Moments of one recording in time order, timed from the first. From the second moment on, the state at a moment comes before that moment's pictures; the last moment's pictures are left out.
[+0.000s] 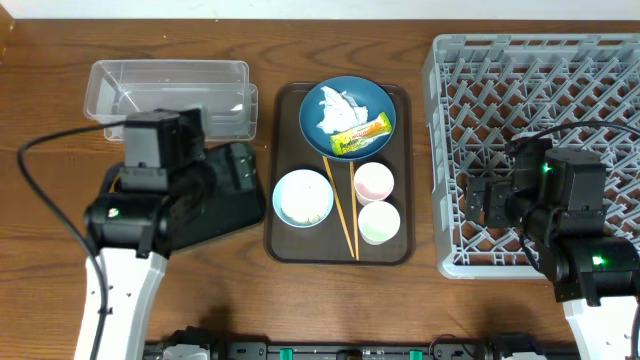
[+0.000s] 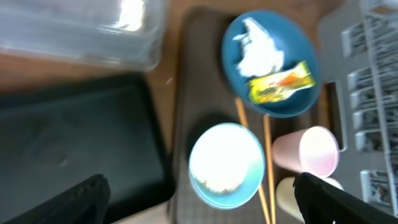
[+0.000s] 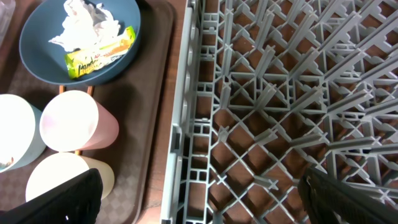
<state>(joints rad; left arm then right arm) -0.09 1.13 1.14 -0.87 0.23 -0.29 0.07 0.95 0.97 -0.85 -0.07 0.05</state>
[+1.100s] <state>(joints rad) -0.36 1.64 1.32 -0.23 0.15 -0.14 0.07 0.95 0.97 -0.89 -0.07 0.05</state>
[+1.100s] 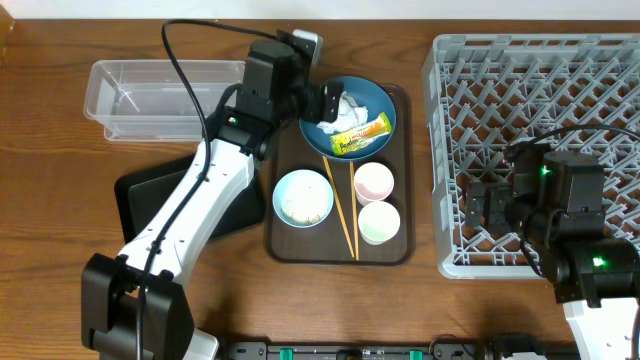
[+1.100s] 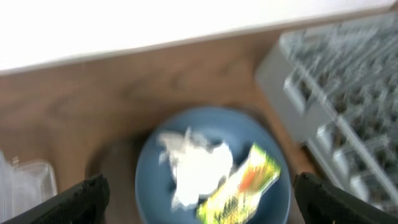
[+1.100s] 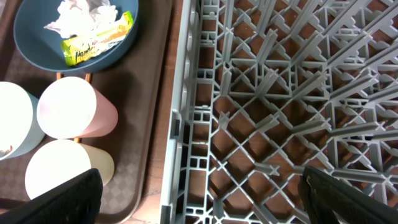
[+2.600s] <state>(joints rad) -0.43 2.19 1.63 -0.45 0.19 -0.19 0.07 0.95 0.97 -0.93 -0.07 0.05</state>
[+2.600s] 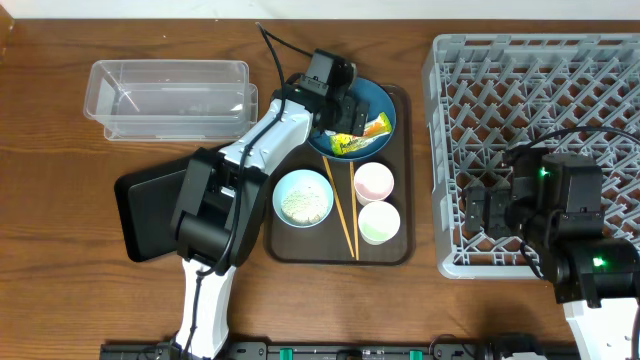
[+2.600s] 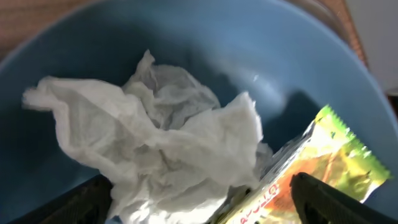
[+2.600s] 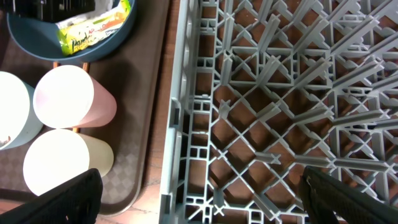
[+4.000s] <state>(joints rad) -0.12 1.83 1.63 -0.55 0.12 -0.20 0.07 0.95 0.97 -0.94 -0.07 0.05</state>
